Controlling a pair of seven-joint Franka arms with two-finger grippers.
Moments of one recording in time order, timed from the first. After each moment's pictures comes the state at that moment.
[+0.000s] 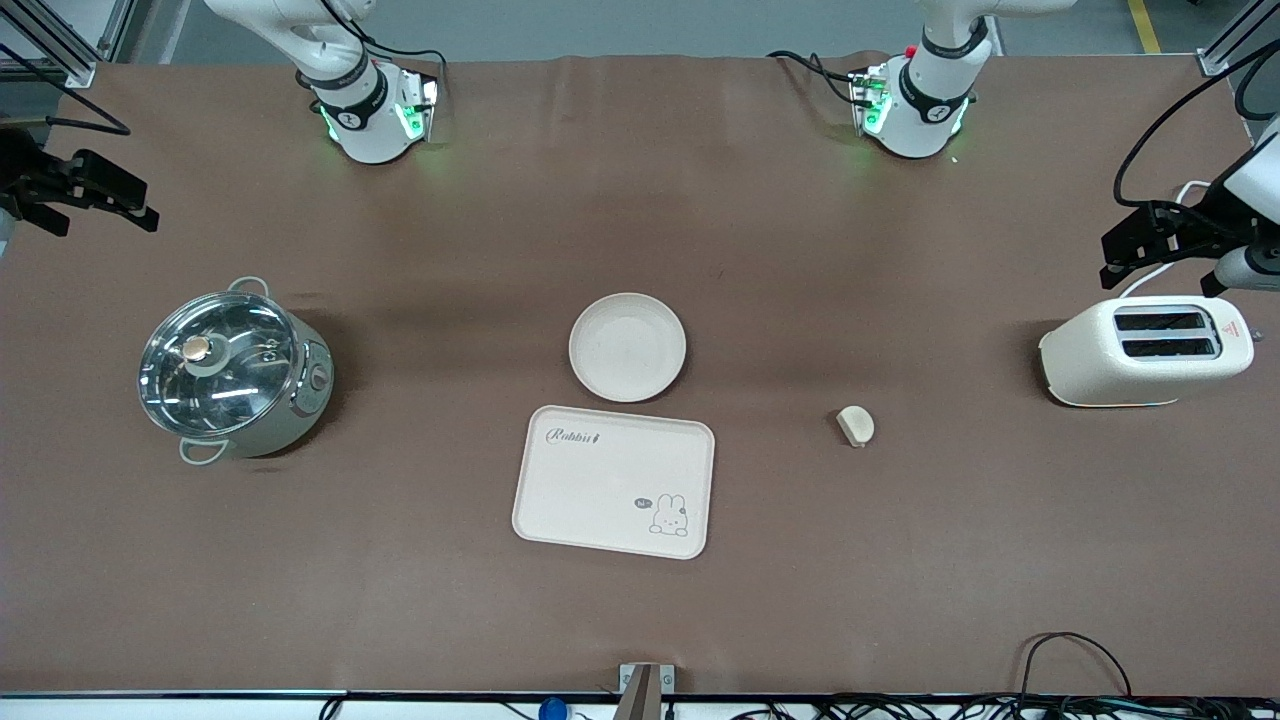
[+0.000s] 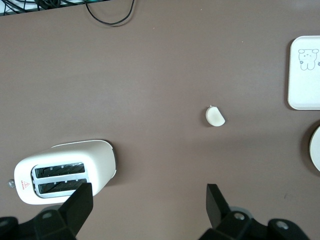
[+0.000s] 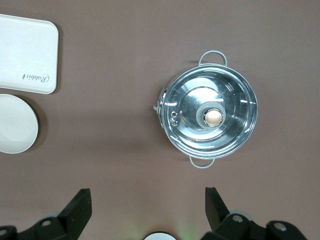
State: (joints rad) left arm -0.11 0.02 0.04 -1.51 0.02 1.62 0.06; right arm -0.03 -0.07 0.00 -1.56 0.03 1.44 -0.05
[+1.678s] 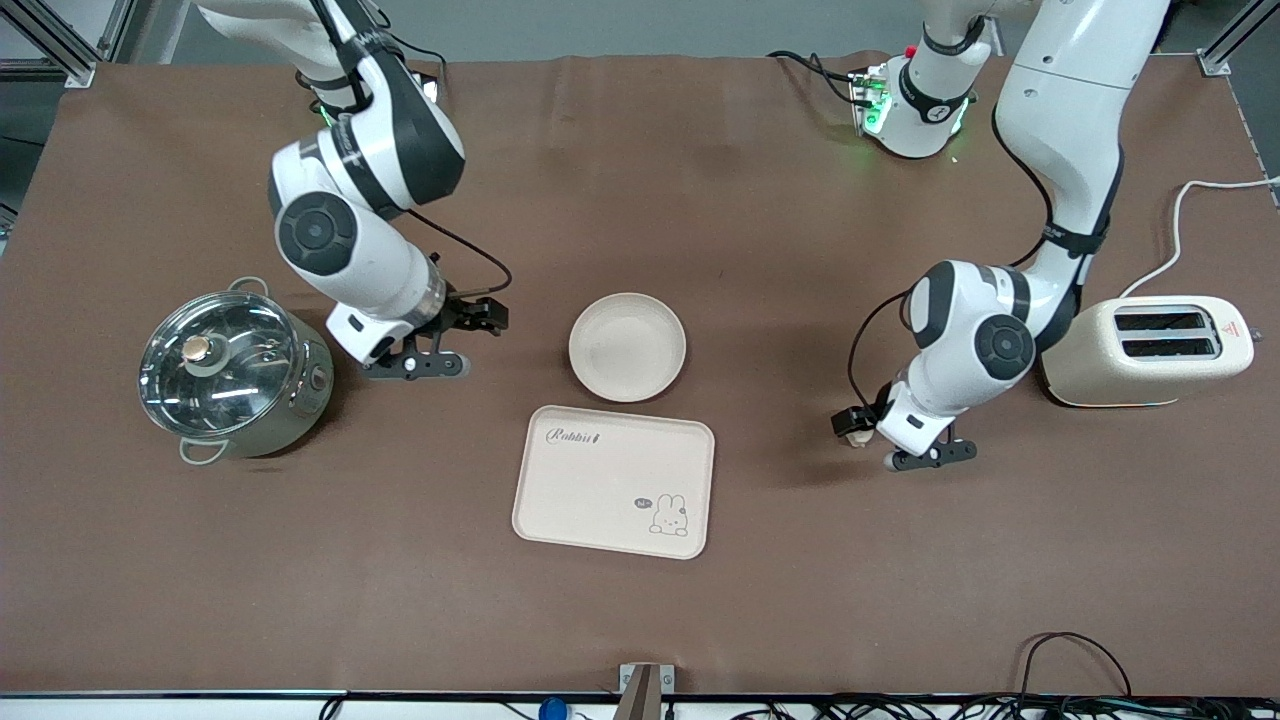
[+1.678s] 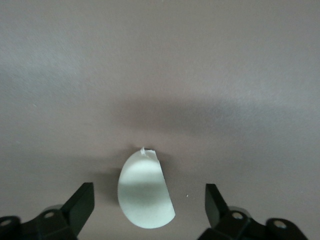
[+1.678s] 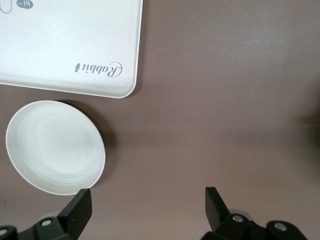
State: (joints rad) left arm -0.20 0.54 -0.09 -1.96 -0.15 2.57 -0.31; right arm 0.44 0.27 0.01 -1.80 0.14 1.97 0.39
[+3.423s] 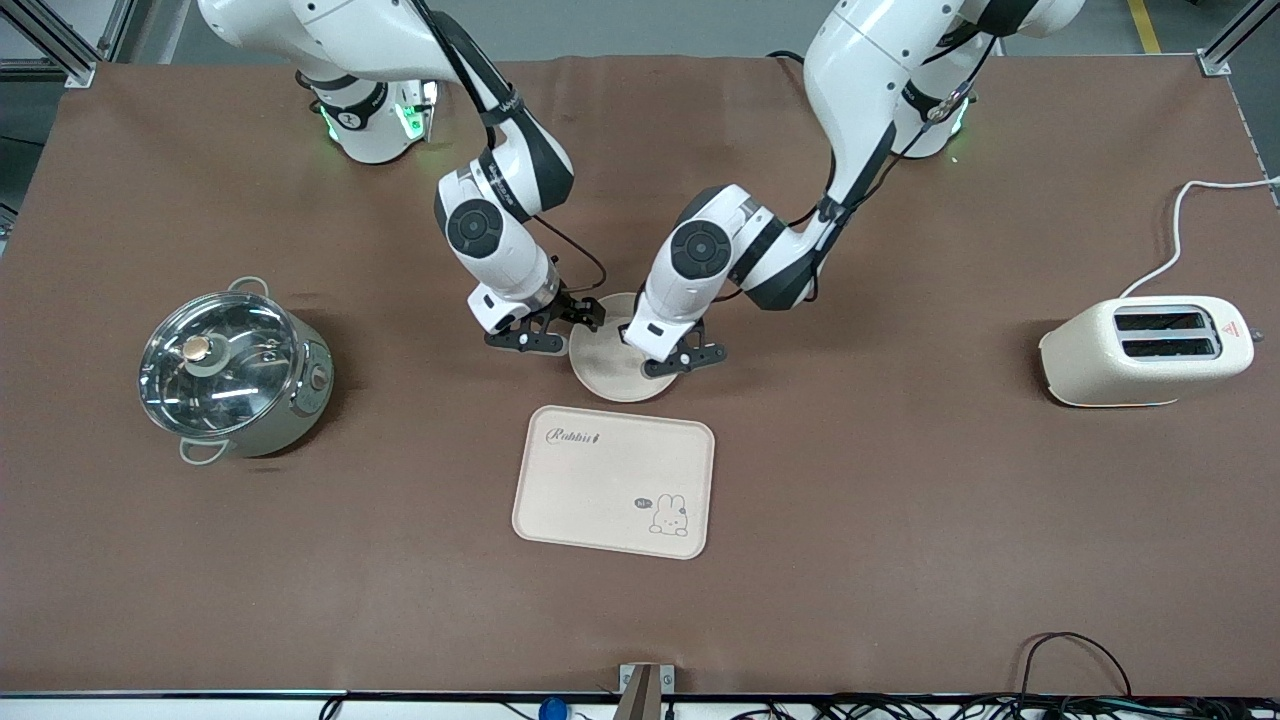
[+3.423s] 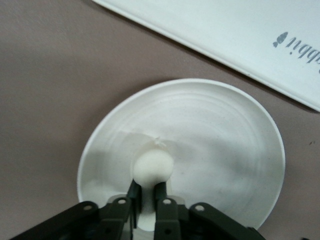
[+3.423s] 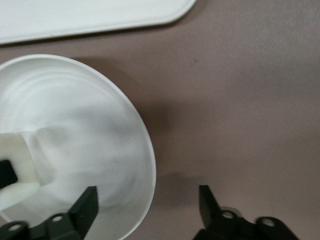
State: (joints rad) left arm -0.66 0.68 -0.17 -1.69 -0.10 2.44 -0.99; right arm 0.69 0.44 0.01 -2.11 0.35 2.60 0.58
